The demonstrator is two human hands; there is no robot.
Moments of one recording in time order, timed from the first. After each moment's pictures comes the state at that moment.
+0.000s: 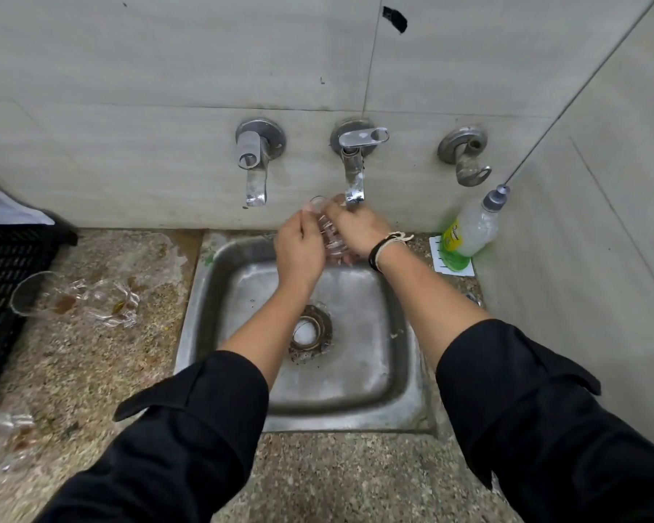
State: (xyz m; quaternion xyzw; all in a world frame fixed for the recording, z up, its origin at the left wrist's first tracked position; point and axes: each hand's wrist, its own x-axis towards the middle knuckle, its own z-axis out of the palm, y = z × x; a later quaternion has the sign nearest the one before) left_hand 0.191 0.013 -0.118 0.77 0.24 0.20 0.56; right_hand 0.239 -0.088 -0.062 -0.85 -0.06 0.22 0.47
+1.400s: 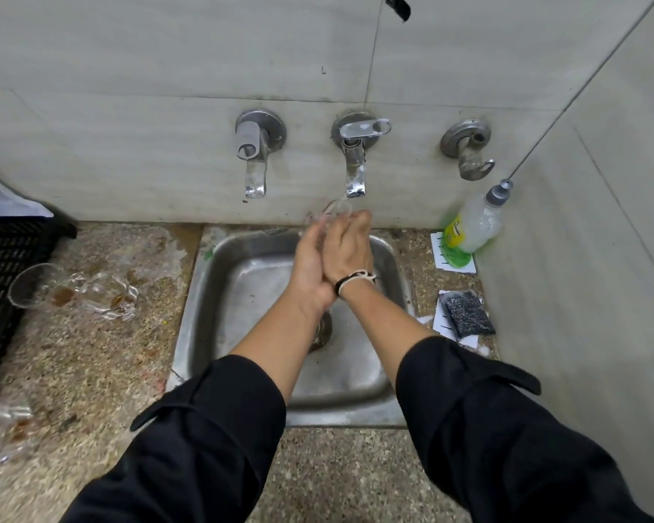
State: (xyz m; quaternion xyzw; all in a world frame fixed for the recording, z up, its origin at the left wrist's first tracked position) left_hand 0.179 -0.016 -0.128 0.32 0.24 -0.08 0.91; right_hand 0.200 -0.063 -0.112 -0.86 0.04 0.04 0.51
